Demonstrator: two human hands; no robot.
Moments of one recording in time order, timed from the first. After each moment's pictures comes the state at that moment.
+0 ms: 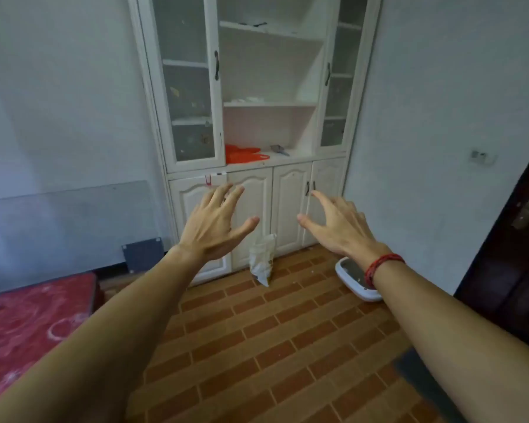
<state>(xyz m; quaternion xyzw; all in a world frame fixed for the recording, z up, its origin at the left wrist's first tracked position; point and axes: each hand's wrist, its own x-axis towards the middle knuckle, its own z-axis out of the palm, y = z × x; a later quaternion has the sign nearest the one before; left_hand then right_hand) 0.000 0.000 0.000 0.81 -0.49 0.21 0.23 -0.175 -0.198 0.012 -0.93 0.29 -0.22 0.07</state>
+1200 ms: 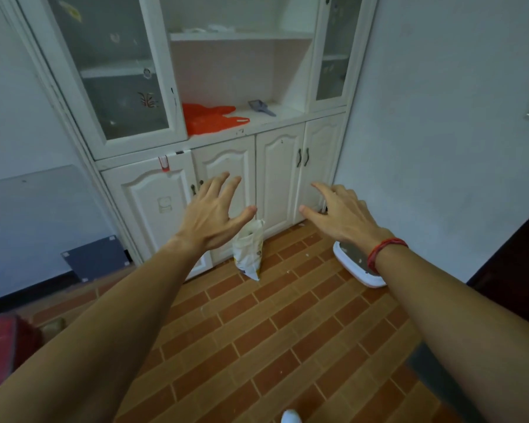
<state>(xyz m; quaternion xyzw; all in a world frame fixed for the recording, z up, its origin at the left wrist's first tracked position) 0.321 -0.291 -0.086 0.81 -0.52 0.13 0.21 0.120 -0.472 -0.069 -0.92 0.35 -0.14 0.08</state>
